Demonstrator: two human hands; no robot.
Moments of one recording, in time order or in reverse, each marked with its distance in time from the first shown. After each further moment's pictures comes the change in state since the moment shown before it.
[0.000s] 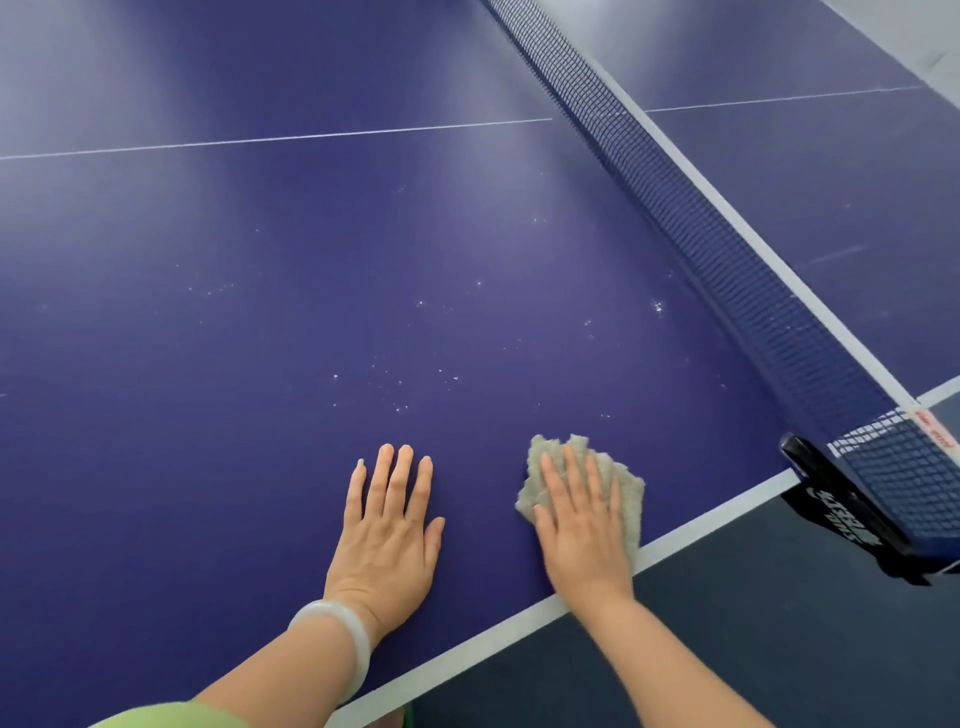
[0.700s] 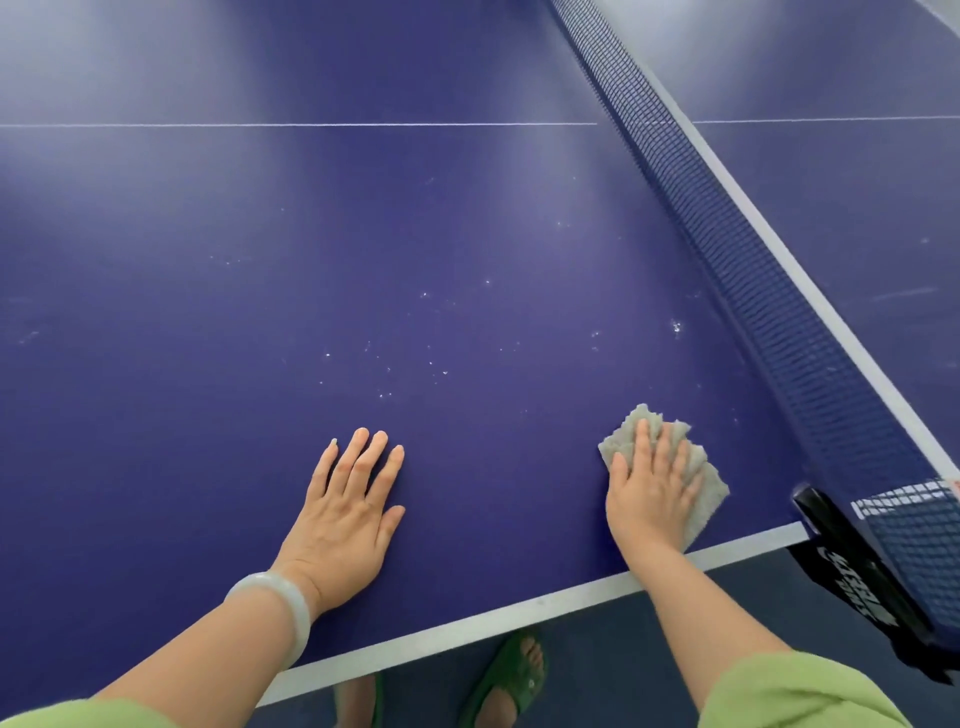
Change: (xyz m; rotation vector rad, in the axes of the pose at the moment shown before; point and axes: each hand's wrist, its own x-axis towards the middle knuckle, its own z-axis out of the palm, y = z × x) left_hand 0.003 0.005 -0.005 0.022 -0.024 -0.052; right_hand 0.077 0.090 -0.027 0.039 -0.051 0.303
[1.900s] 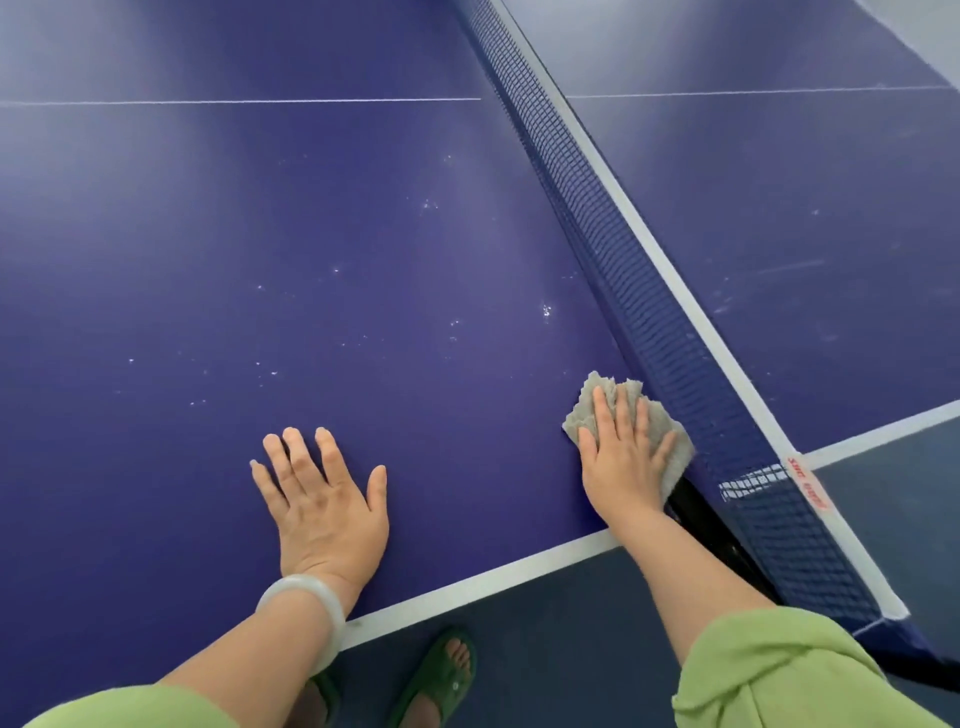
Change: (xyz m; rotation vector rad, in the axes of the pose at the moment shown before) left_hand 0.083 0.181 0.027 -0.107 0.158 -0.574; right_hand 0.101 0.133 -0.026 -0.062 -0.036 -0.137
